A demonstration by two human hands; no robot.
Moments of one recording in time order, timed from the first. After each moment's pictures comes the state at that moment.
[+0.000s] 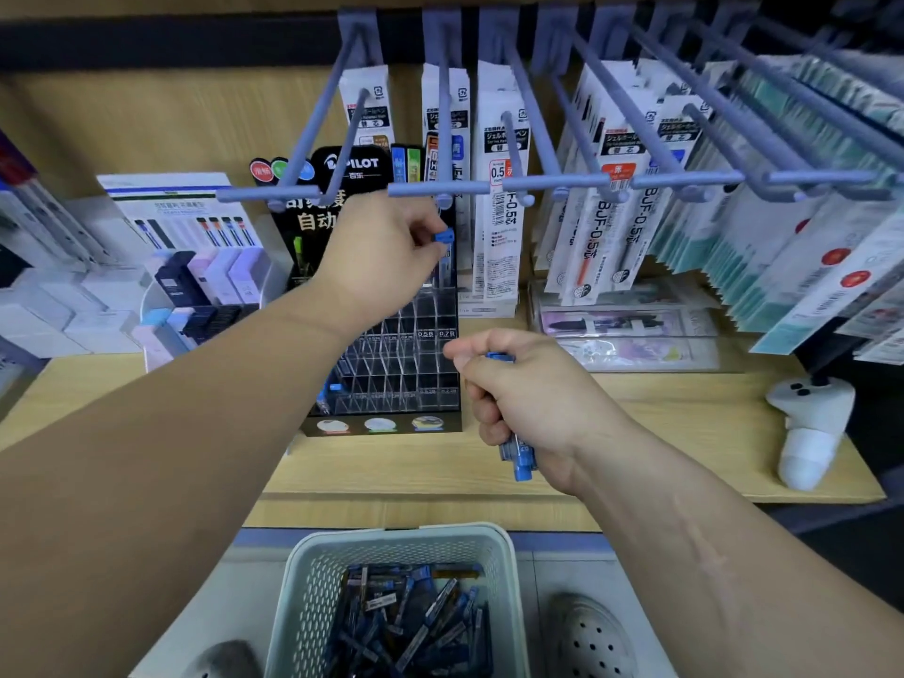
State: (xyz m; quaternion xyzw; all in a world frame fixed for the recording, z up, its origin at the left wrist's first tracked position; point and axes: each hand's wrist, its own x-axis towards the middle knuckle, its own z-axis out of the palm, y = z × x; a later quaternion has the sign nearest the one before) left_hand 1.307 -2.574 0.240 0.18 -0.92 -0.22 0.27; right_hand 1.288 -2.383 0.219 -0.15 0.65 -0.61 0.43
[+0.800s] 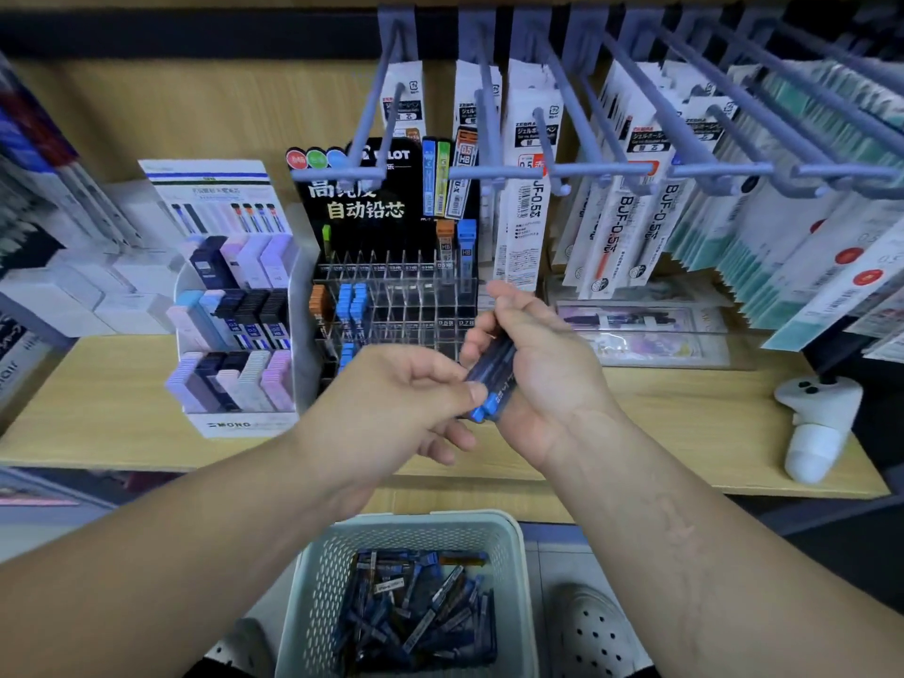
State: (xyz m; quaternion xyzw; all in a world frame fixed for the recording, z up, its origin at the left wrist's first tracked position) left_hand 1.418 -2.476 0.243 0.32 -0.65 -0.68 0.07; right_hand 1.309 -2.406 0.231 0.03 0.44 -0.81 0.39
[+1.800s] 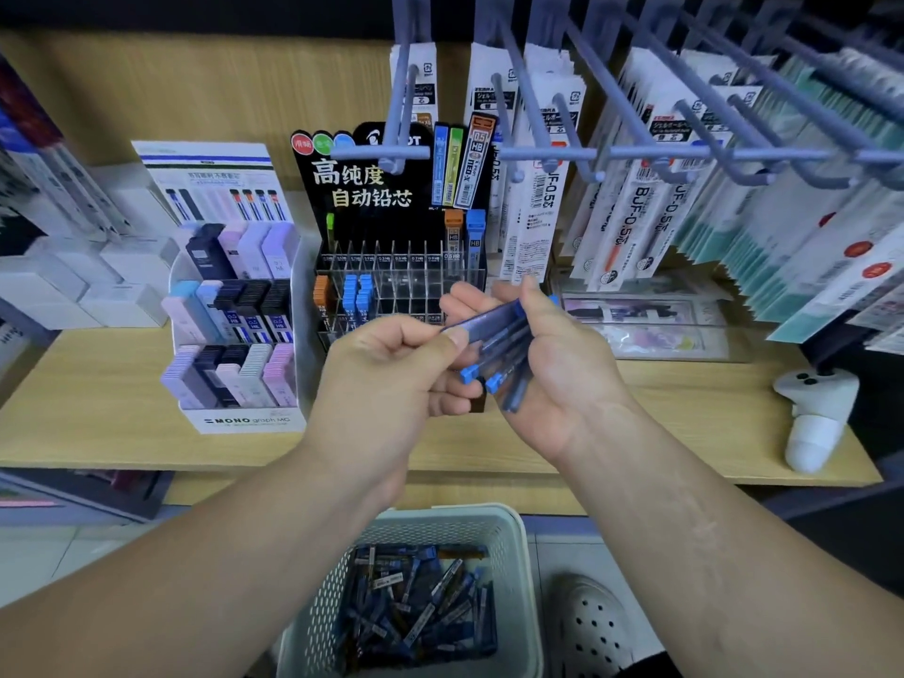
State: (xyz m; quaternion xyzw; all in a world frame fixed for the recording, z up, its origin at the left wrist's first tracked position) left_hand 1.415 -2.478 0.227 0.32 -0.54 -0.74 0.26; right_hand 1.314 -2.408 0.236 0.03 0.41 -0.81 0.42
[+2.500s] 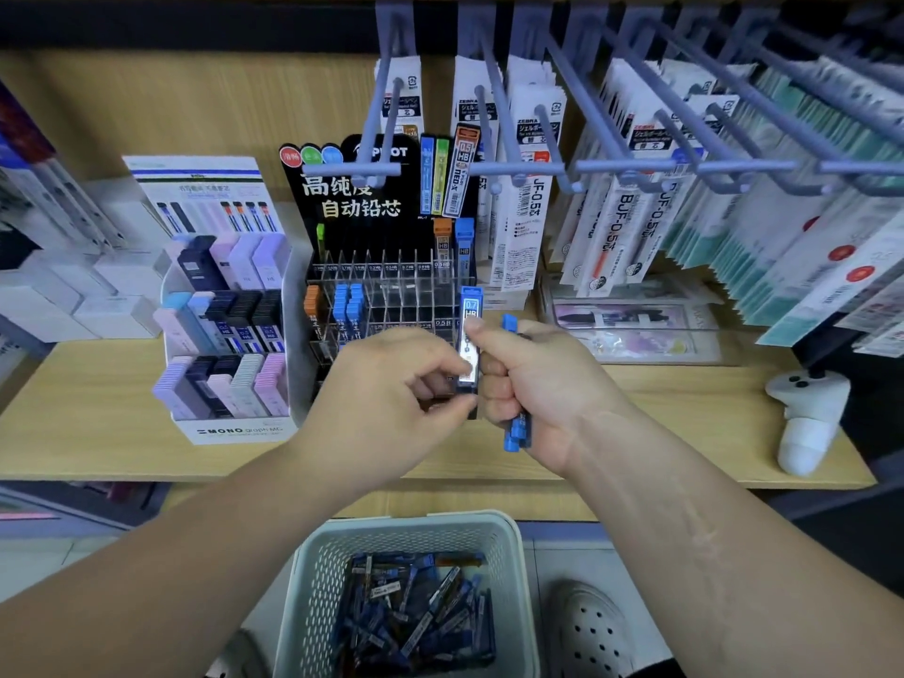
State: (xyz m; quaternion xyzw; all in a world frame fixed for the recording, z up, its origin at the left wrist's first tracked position) left_hand 1.416 -2.506 0.203 0.08 -0.89 -0.33 0.31; right_hand 1.304 -2.396 0.223 -0.06 0.58 -0.69 0.43
